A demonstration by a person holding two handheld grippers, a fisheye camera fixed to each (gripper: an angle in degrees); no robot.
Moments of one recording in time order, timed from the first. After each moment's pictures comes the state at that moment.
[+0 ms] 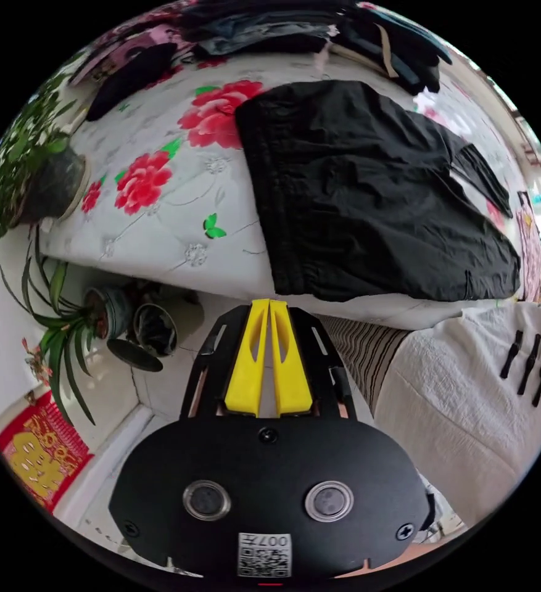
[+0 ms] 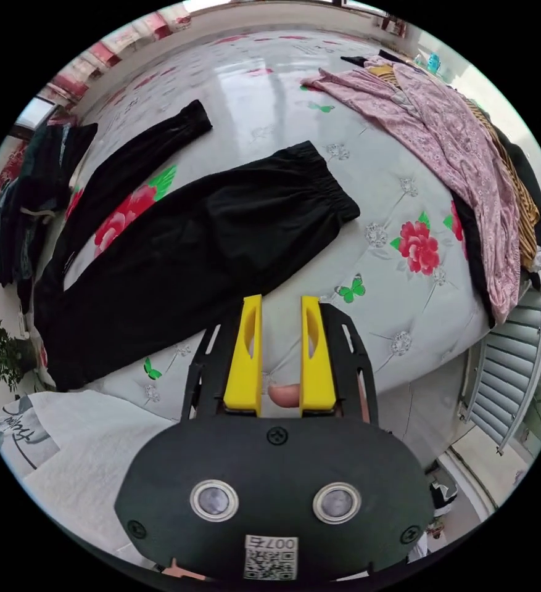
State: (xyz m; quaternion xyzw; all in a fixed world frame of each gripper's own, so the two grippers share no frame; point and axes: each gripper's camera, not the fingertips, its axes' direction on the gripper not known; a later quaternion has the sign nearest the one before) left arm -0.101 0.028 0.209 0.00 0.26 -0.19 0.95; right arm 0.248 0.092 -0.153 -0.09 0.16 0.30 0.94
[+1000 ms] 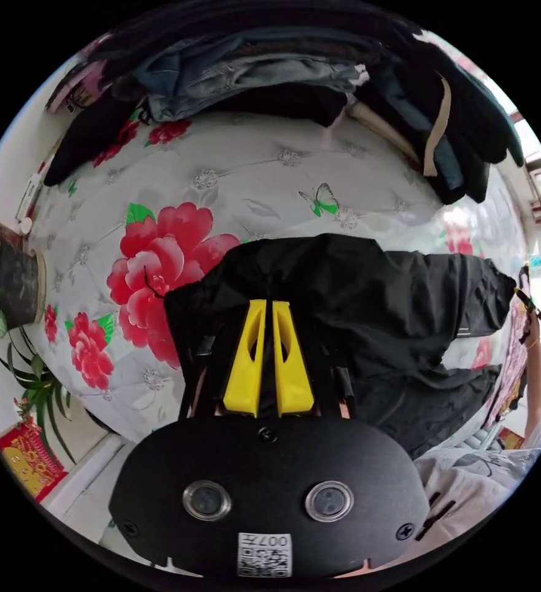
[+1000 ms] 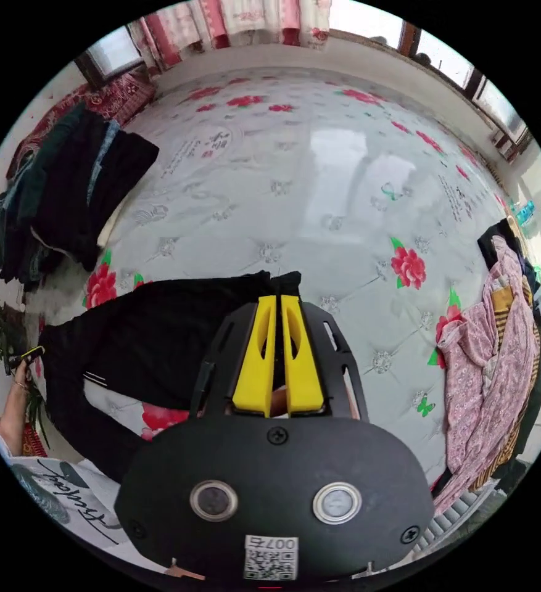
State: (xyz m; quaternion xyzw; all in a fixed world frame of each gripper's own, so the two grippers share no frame) left arm -0.224 -0.197 0.176 0.09 0.27 -0.26 0.92; right arm 0.241 -0.241 -0.110 0.02 0.14 0.09 0.99
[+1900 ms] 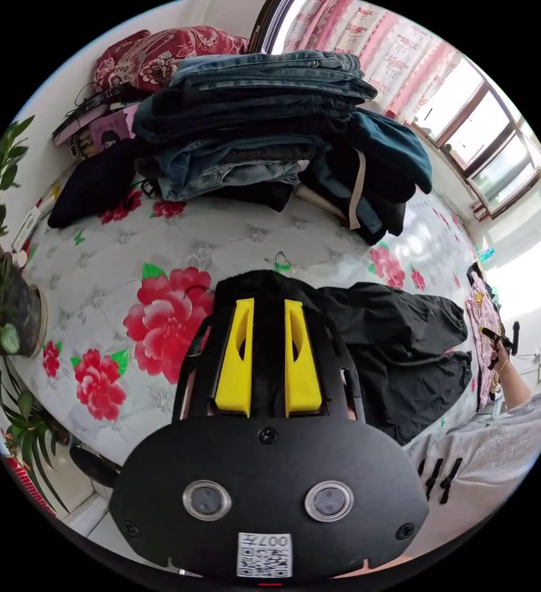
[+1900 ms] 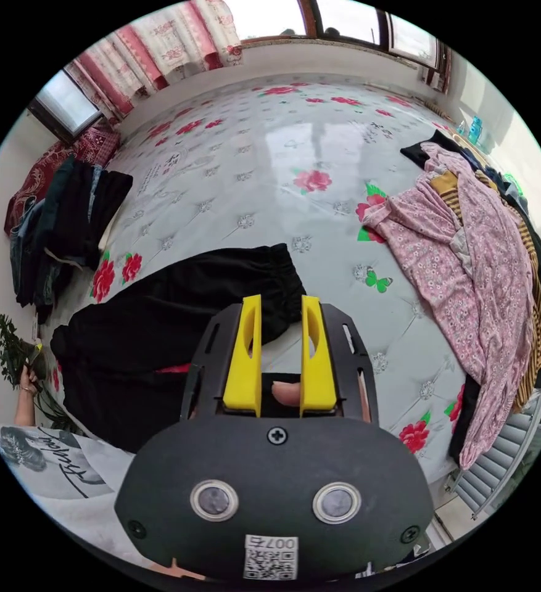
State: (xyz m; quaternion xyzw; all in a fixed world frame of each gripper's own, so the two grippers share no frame) left arm -0.304 -0.102 0.069 0.23 0.30 -0.22 0.90; right arm 0.289 -0.091 -0.155 -0.02 0.14 0.22 0.97
